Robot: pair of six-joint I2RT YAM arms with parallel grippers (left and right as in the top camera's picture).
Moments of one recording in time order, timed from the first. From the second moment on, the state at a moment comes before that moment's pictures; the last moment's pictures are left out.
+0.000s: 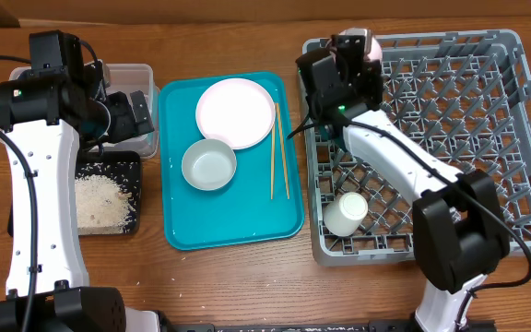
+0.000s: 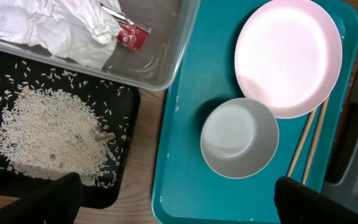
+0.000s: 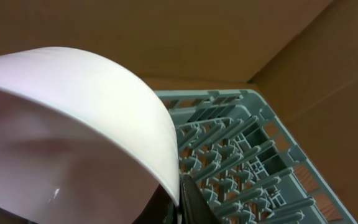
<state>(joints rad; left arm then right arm) 0.16 1.62 1.71 -1.31 0.11 -0.18 0.47 1.96 1.47 -0.30 1.05 0.17</state>
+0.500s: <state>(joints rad) 0.16 1.62 1.71 -1.31 0.11 -0.18 0.53 1.98 1.47 -0.31 1.04 0.17</state>
